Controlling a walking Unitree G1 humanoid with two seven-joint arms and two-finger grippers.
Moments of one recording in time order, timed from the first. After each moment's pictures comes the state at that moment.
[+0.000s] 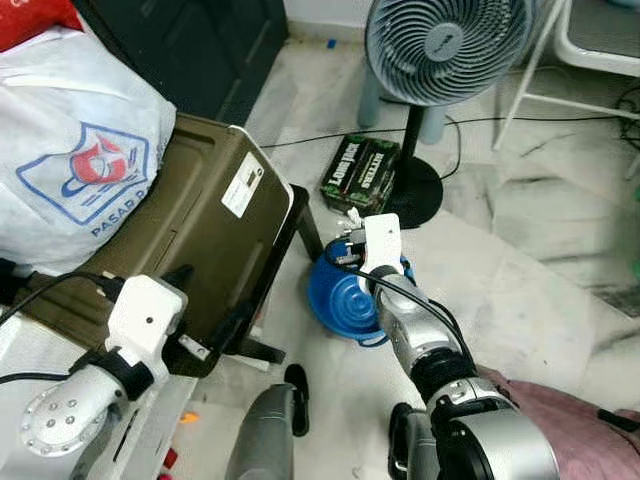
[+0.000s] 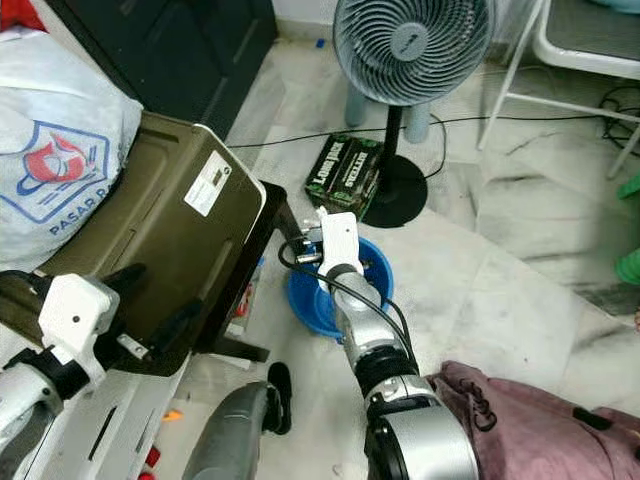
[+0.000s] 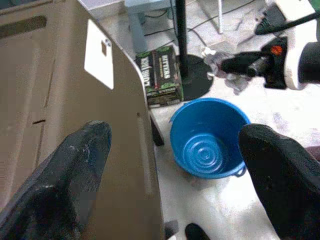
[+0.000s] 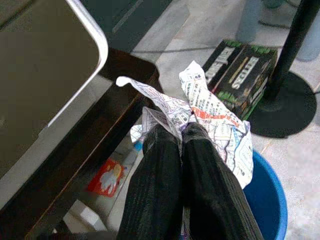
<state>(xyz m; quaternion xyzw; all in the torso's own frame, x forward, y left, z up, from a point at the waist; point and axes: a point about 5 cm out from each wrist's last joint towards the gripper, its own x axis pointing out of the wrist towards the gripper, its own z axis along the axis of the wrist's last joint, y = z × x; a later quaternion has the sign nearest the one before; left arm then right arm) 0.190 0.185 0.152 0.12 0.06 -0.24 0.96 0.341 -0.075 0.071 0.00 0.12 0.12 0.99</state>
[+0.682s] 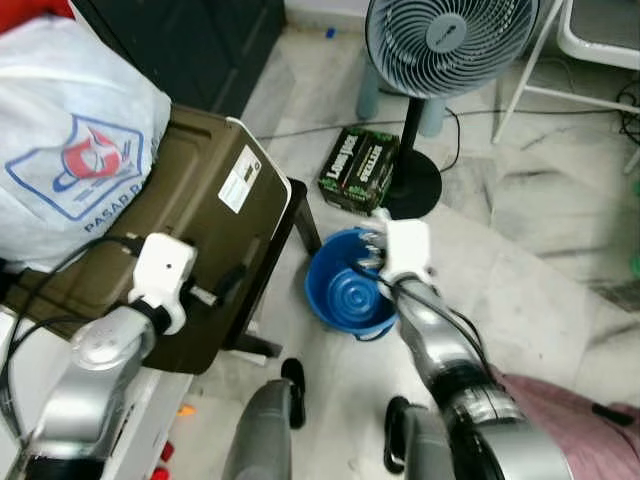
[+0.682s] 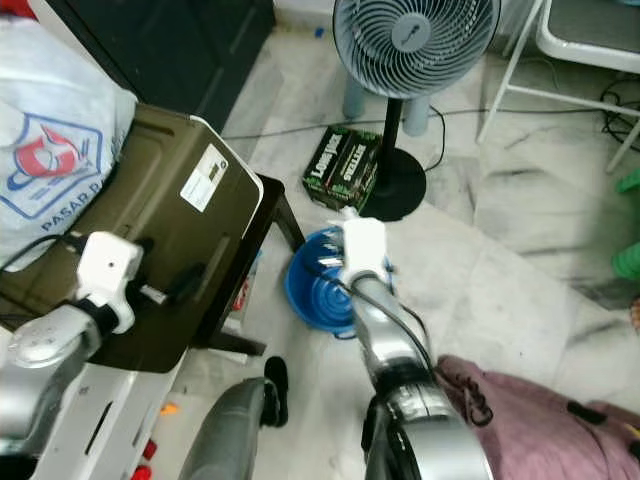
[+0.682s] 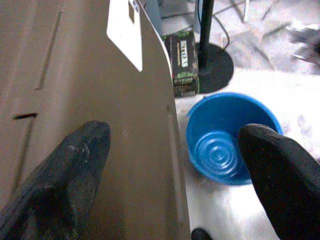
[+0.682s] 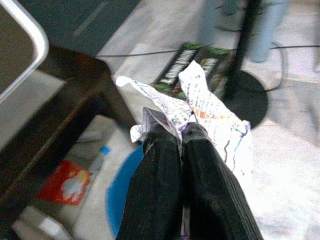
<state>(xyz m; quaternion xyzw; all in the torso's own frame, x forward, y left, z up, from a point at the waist) 0.265 0.192 0.123 0.10 0.08 -0.21 0.97 0.328 -0.115 0.064 -0.01 0.08 0.05 1.00</state>
